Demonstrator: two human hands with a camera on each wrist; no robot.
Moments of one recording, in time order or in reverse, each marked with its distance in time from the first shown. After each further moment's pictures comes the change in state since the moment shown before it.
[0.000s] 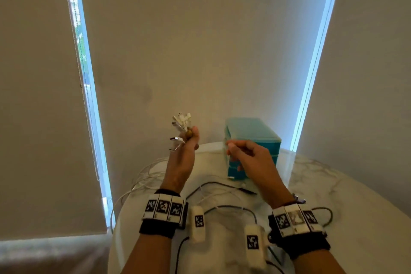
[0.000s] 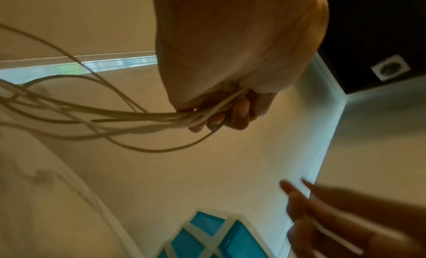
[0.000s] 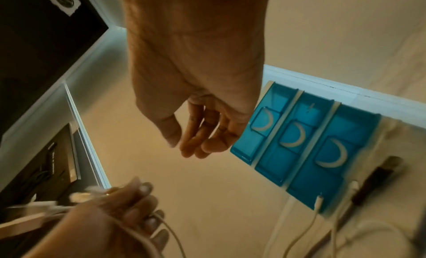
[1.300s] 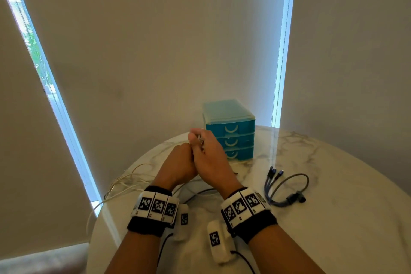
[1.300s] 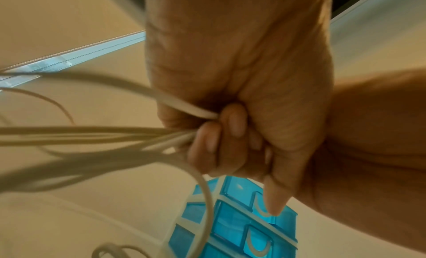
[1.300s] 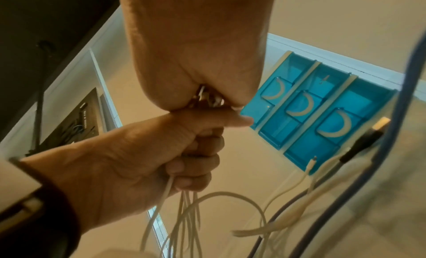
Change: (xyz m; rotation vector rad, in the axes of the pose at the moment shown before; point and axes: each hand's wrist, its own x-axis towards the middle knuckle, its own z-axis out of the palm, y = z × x) left_hand -0.032 -0.006 0.042 1.099 -0.567 0.239; right_hand -0.009 0.025 0.038 -0.199 0.003 -0.132
